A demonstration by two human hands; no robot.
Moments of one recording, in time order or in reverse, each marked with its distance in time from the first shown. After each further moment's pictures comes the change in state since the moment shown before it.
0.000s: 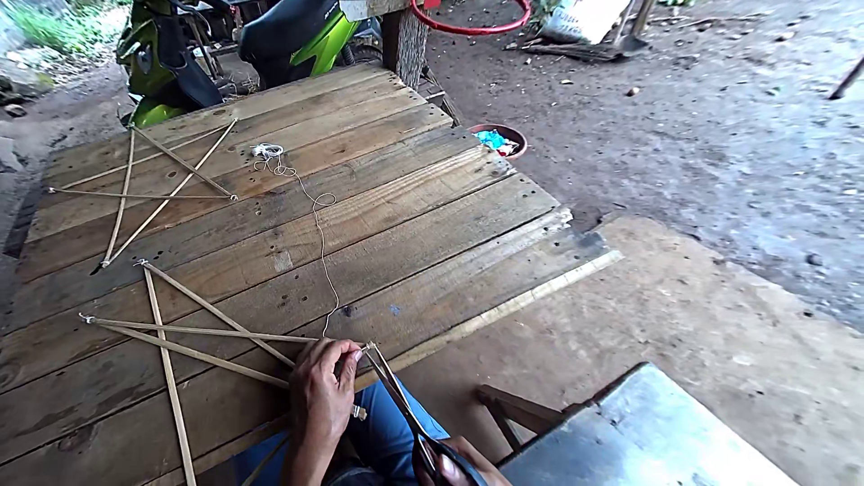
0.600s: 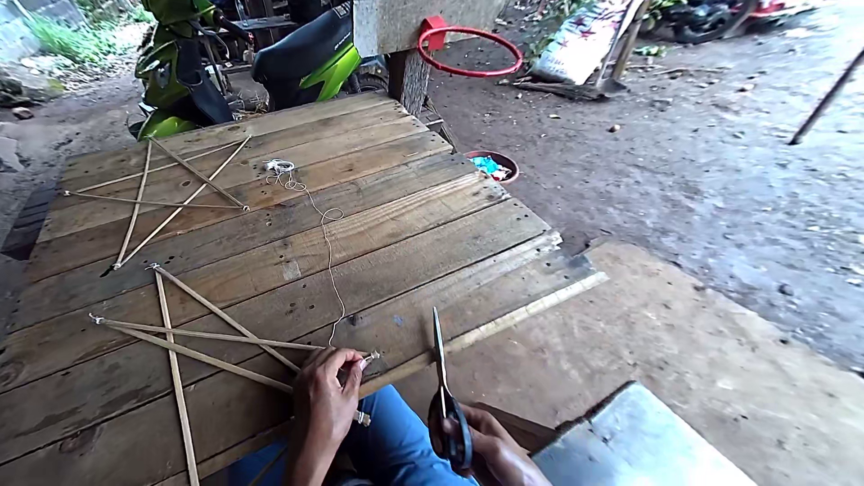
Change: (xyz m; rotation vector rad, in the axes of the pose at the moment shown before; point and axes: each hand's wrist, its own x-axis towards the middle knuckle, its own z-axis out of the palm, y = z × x) left_hand 0.002 0.000 -0.007 -0.043 -0.069 -0.064; right_hand 0.006 -0.041 -0.003 -0.038 0.370 0.007
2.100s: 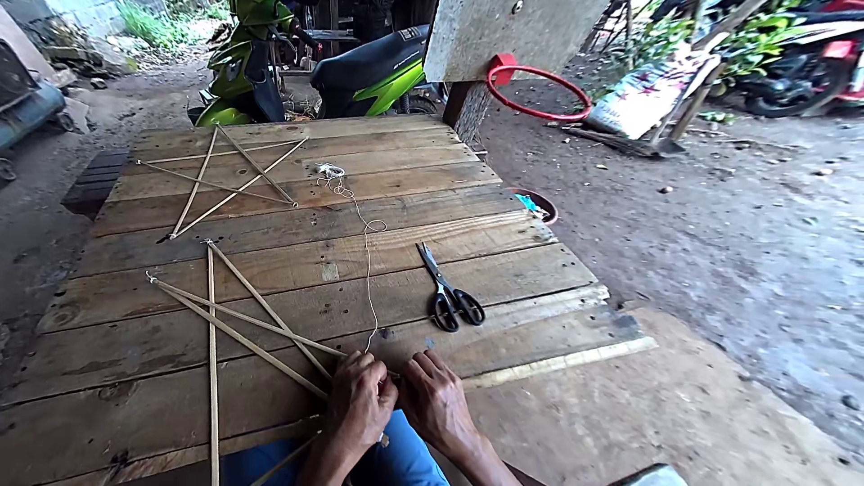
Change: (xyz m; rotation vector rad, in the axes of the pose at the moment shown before) left_hand 0.003 -0.003 0.010 0.058 -0.070 0.100; right_hand 0.108 -0.017 0.056 -1.474 0.299 -1.248
